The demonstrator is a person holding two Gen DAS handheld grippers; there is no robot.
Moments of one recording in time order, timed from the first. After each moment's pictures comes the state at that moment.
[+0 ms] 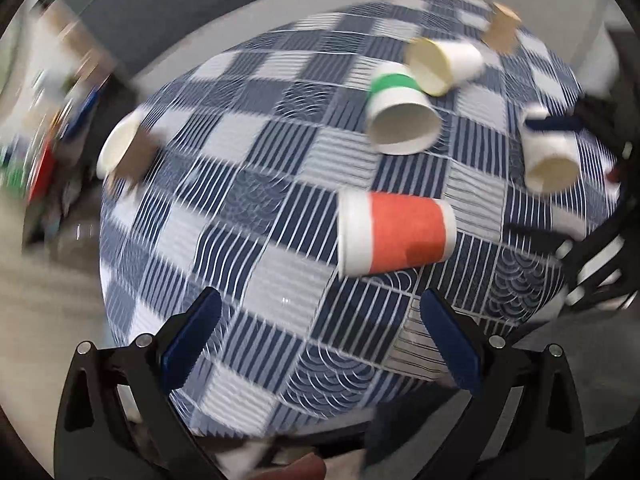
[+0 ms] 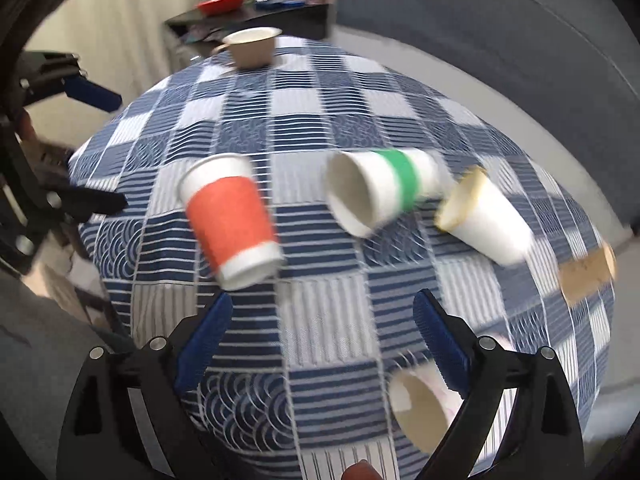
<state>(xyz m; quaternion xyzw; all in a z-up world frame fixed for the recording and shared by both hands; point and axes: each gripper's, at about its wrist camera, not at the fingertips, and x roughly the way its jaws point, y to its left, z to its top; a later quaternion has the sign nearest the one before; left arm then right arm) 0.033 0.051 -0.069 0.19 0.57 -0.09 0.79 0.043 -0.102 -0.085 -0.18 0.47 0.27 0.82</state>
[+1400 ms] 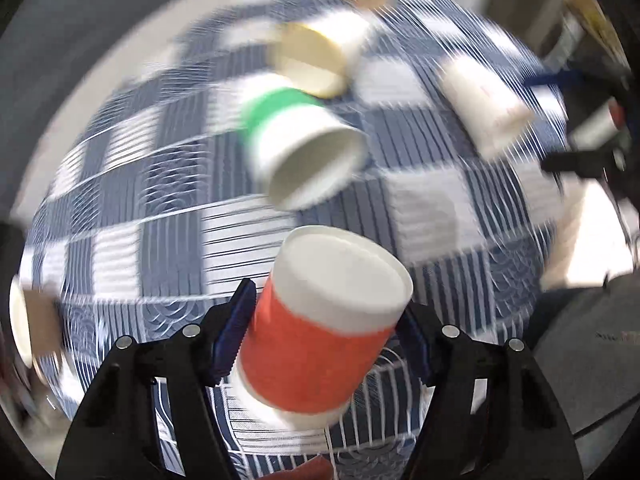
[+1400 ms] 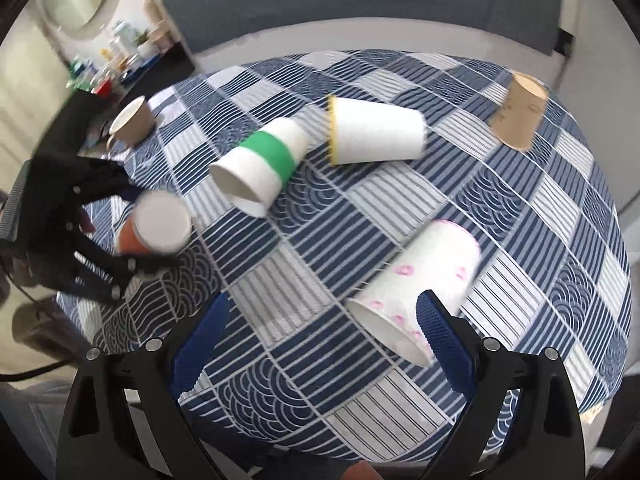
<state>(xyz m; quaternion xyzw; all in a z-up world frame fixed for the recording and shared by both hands) 0.113 0.066 -0.111 0.23 0.53 -0.31 0.75 0.053 -0.148 -0.080 0.00 0.54 0.14 0.83</state>
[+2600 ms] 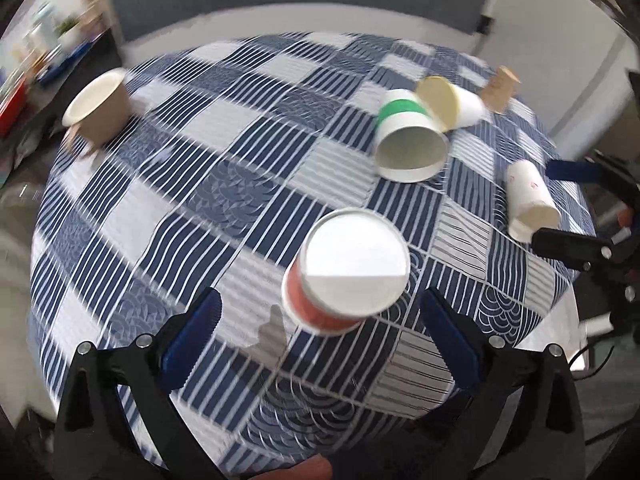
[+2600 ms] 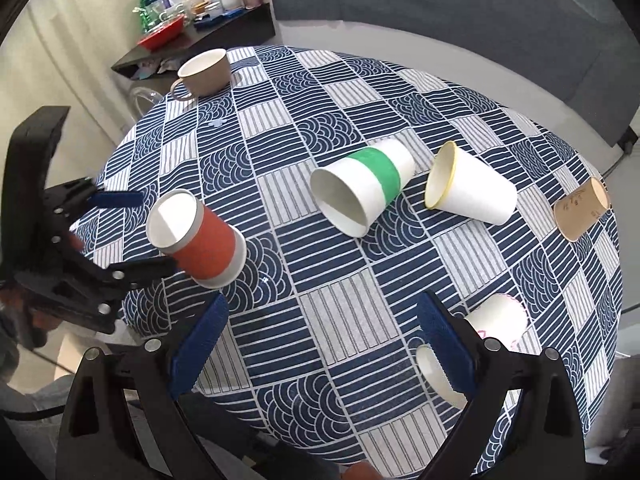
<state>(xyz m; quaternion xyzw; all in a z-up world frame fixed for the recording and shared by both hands) 0.038 0.114 -0.096 0.00 0.55 -0.10 0.83 0.051 -0.081 -0.060 -0.11 0.53 0.21 0.82</state>
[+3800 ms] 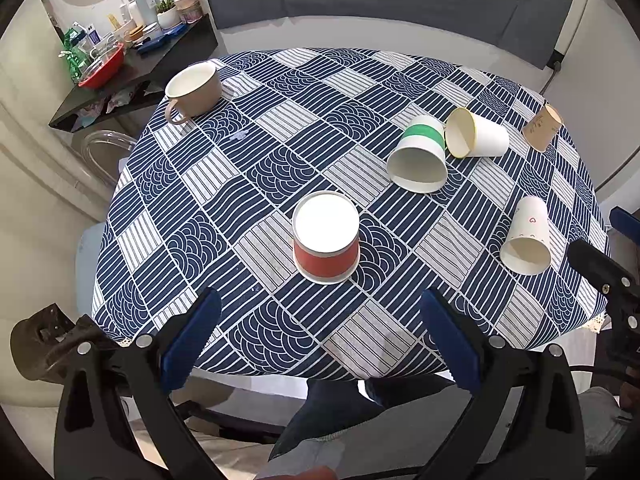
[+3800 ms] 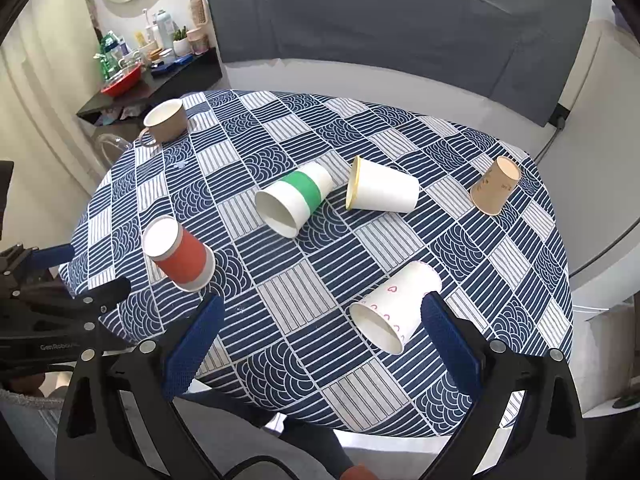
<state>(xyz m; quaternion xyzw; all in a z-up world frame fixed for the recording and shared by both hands) -0.015 0.067 -0.027 -0.01 0.55 0.05 0.83 0.007 -0.131 -0.001 -0.07 0.49 0.13 0.86</state>
